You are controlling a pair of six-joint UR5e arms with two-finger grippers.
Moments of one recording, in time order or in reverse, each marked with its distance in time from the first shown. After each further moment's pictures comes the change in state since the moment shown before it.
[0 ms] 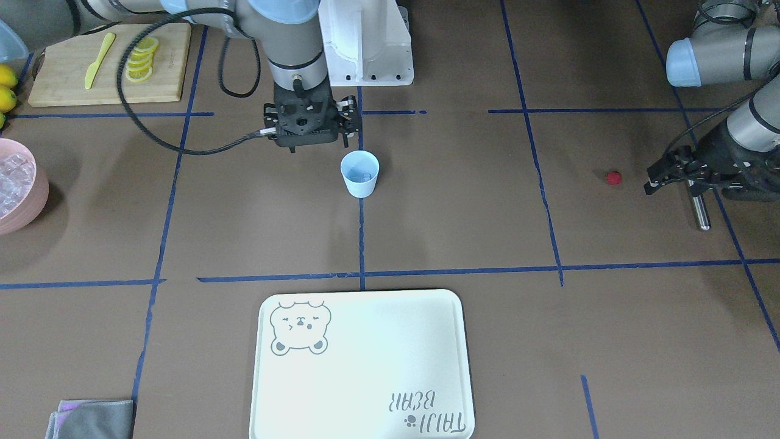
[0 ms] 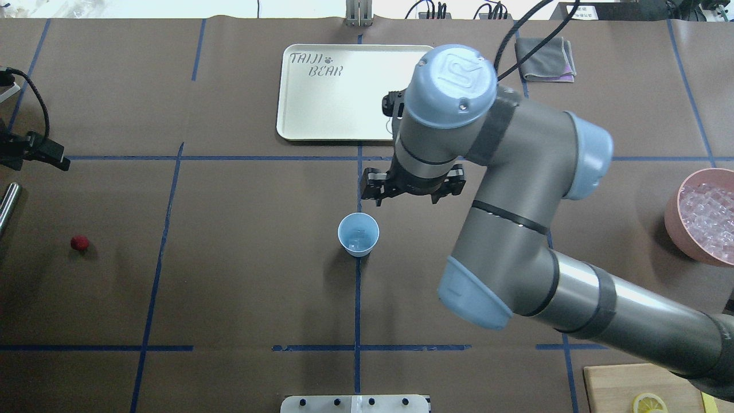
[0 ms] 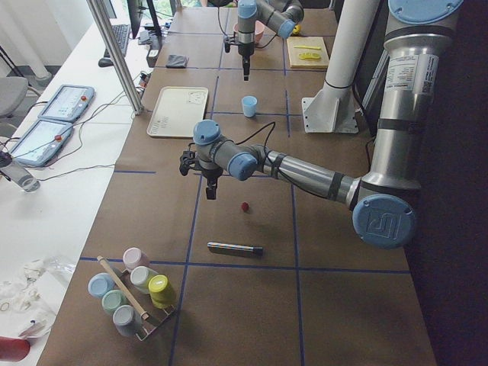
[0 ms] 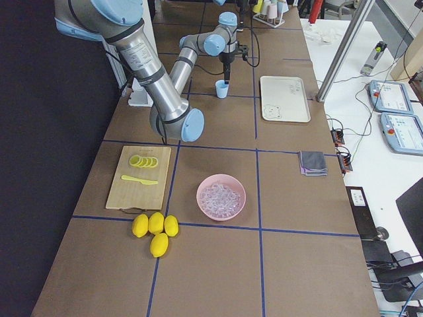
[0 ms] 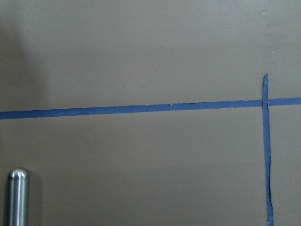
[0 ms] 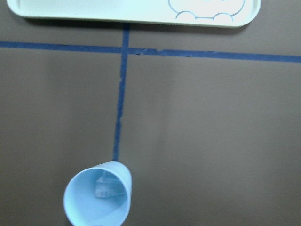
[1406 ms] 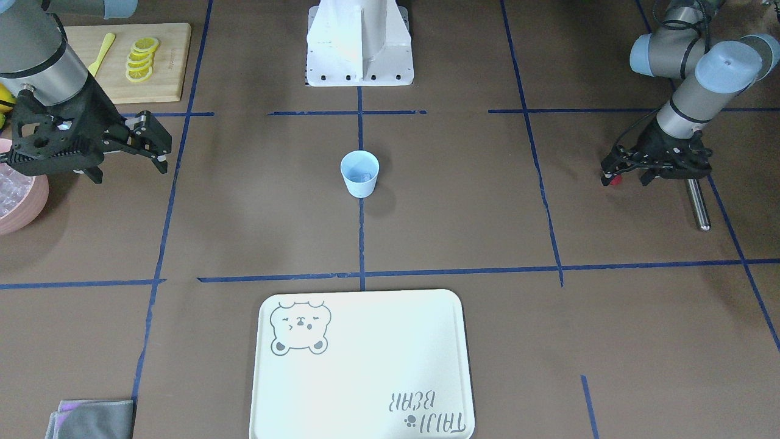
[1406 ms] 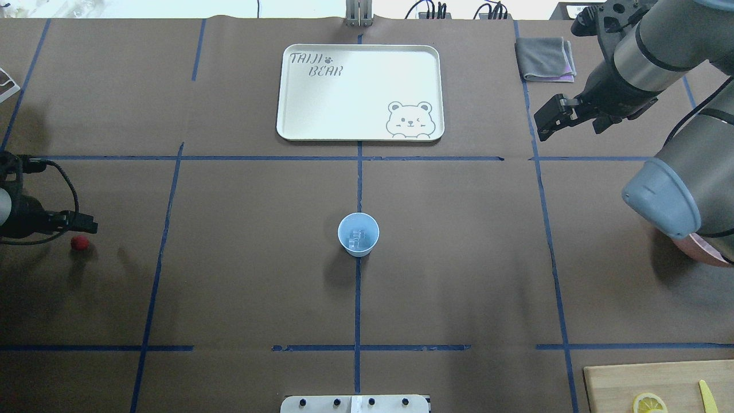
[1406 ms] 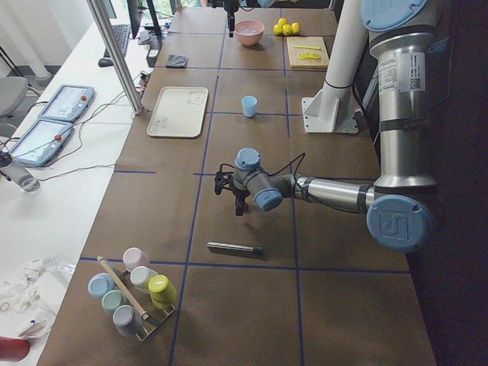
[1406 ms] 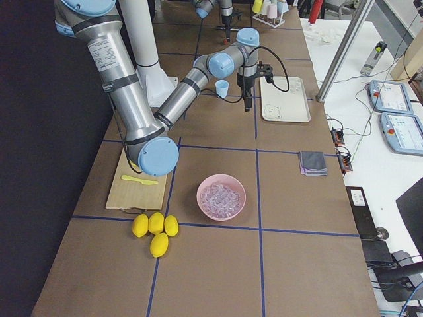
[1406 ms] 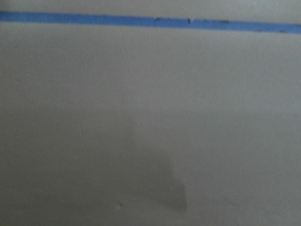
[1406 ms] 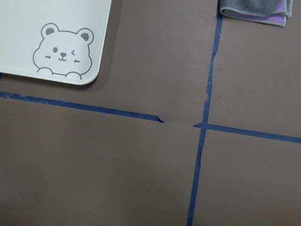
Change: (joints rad) left arm 0.270 0.174 0.063 -0.432 0.221 -0.324; right arm 0.365 -0.304 0.142 0.010 0.179 -0.409
